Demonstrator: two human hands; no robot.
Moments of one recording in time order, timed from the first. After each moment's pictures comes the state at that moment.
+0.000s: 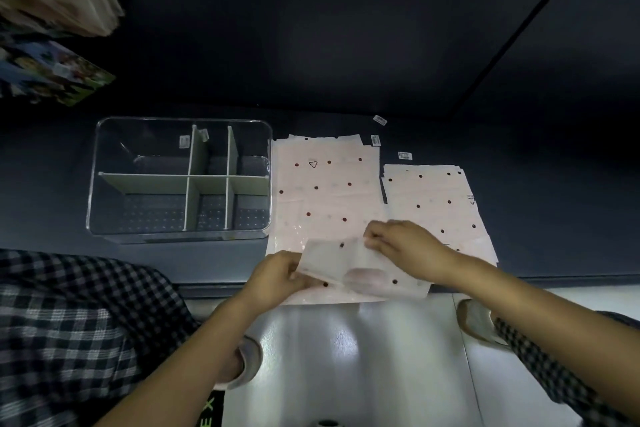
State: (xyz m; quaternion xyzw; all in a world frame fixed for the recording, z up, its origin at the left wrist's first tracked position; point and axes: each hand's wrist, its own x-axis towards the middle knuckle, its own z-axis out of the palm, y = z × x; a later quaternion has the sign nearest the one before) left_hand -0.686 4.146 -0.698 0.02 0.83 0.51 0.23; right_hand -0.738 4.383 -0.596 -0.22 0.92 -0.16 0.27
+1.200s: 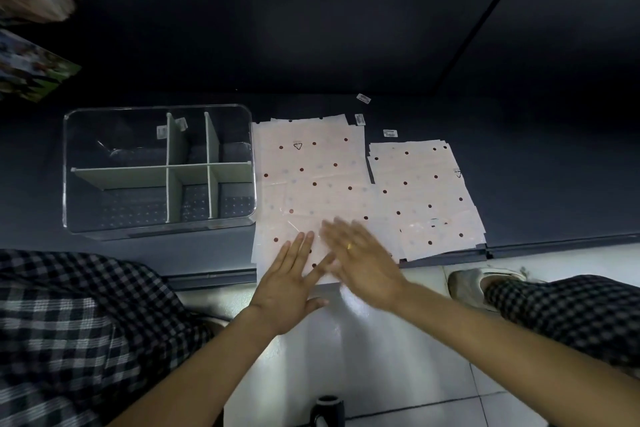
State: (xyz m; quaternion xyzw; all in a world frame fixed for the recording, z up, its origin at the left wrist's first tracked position) left_hand -0.649 4.177 -0.721 0.28 0.95 0.04 0.13; right_hand -0.681 4.360 -0.681 -0.32 0.95 -0.05 0.01
